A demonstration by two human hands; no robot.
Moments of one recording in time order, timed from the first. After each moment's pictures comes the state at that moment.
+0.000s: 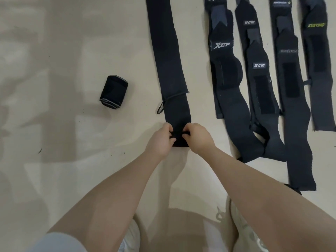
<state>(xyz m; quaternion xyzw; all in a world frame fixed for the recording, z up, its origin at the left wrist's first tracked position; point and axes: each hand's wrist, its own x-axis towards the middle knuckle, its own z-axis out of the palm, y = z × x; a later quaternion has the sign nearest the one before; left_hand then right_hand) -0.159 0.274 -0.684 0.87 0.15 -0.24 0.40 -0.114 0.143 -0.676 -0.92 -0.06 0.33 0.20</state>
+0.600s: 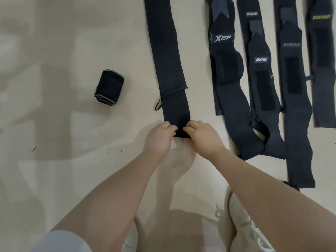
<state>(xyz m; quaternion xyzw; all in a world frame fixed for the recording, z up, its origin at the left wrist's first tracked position) -0.158 0.270 -0.692 0.94 0.02 -0.17 0.28 -0.117 0.115 -0.676 -0.92 -0.30 0.25 0.07</state>
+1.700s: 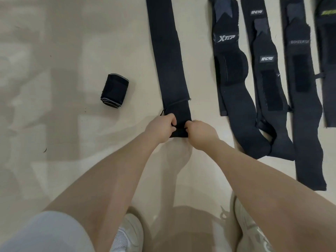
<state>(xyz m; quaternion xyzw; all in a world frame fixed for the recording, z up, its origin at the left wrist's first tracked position) -0.117 0.290 -0.677 0.90 0.06 -0.35 0.27 -0.100 0.142 -0.677 -0.92 -0.19 0.34 0.08</state>
